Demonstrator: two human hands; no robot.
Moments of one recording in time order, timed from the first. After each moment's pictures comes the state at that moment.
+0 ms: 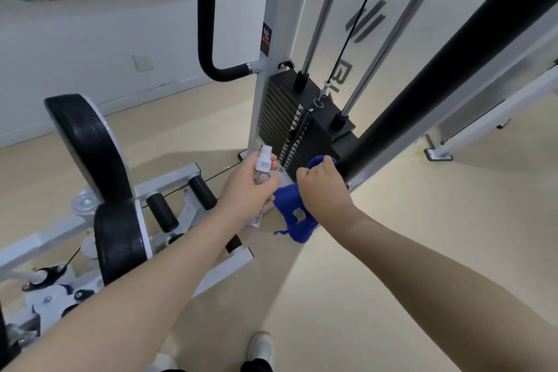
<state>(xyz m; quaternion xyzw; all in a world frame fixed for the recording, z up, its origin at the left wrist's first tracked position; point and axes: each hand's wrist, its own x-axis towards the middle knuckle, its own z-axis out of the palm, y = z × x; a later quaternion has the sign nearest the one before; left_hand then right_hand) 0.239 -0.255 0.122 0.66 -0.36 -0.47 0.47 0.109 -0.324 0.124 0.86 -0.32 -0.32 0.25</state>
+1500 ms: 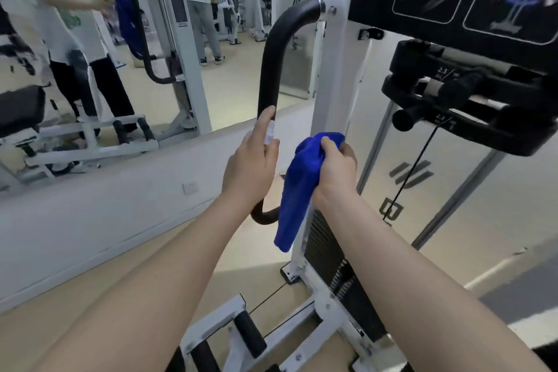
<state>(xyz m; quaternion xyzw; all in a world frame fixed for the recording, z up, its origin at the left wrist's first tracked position) 0.430 -0.463 0.306 0.71 -0.57 -0.08 0.41 0.324 -0.510 0.305 0.28 -0.52 0.51 -0.63</state>
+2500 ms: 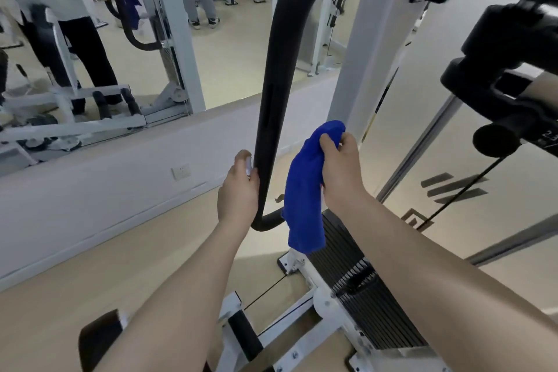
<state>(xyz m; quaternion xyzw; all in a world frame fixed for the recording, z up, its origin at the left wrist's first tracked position) 0.484 -0.559 0.184 0.81 -0.42 -0.15 0.39 0.359 -0.611 0.249 0.48 -0.51 0.46 -0.54</state>
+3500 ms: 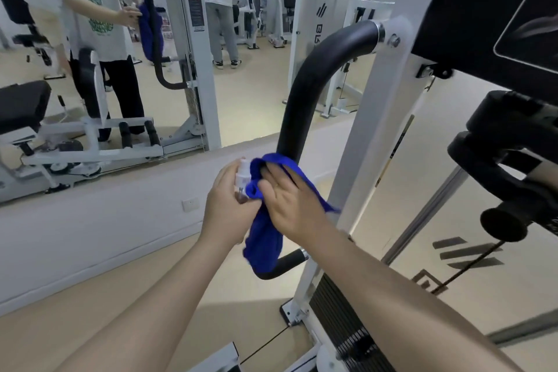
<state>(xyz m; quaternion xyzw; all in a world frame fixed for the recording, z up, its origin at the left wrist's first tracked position) 0.520 -0.557 0.252 0.68 -0.41 -0.21 0.56 0.414 -0.634 0.253 0.93 -0.19 0.27 0.16</state>
